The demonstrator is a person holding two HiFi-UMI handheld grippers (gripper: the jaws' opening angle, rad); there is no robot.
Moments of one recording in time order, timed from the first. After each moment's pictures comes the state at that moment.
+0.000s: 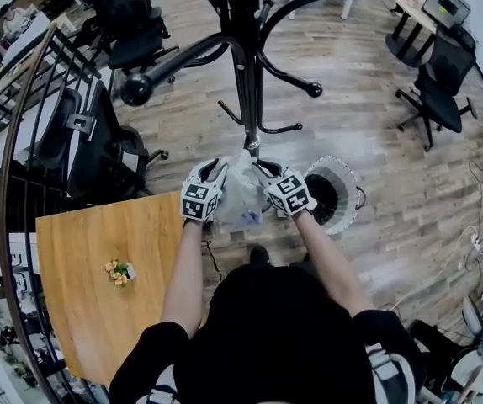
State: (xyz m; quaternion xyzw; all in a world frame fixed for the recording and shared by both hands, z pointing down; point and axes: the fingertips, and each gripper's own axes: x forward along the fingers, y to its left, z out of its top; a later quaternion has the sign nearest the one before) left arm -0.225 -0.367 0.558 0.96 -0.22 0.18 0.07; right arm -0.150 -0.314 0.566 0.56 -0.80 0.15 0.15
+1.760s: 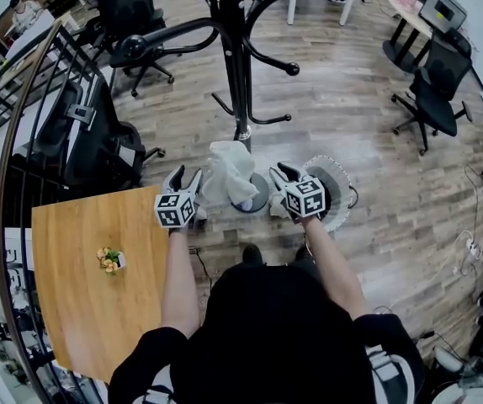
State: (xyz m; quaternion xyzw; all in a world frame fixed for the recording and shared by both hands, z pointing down) left arm -0.311 -0.359 0.549 0.92 -0.35 0.11 0.14; right arm -0.084 -0.240 0.590 0.61 -0.75 0.22 0.11
